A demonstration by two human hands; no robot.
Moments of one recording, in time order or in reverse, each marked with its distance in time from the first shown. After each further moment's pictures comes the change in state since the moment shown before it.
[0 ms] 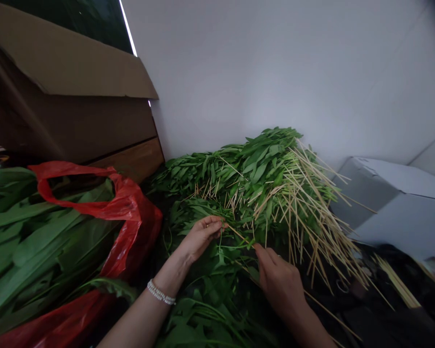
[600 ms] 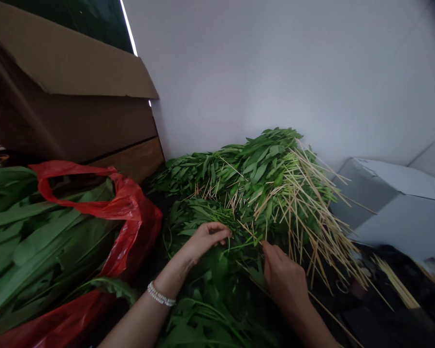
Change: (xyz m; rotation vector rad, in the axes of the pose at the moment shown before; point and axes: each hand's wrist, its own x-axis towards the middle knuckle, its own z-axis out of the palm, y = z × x) left_hand -0.005 -0.001 0.006 0.398 -0.084 -0.005; right_hand -0.007 0.014 0.009 -0.079 -0.069 0.094
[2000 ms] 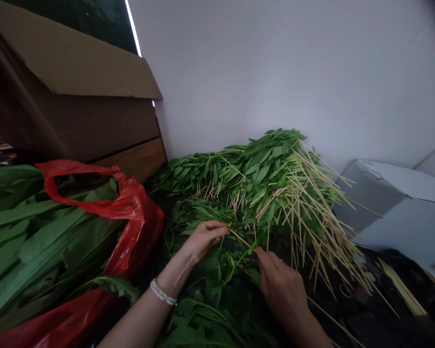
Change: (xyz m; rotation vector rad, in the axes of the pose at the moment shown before) left_hand 0.005 -0.006 -0.006 -0.316 0.126 -0.081; right_hand 0.003 -0.016 -0.015 0.104 0.084 -0.124
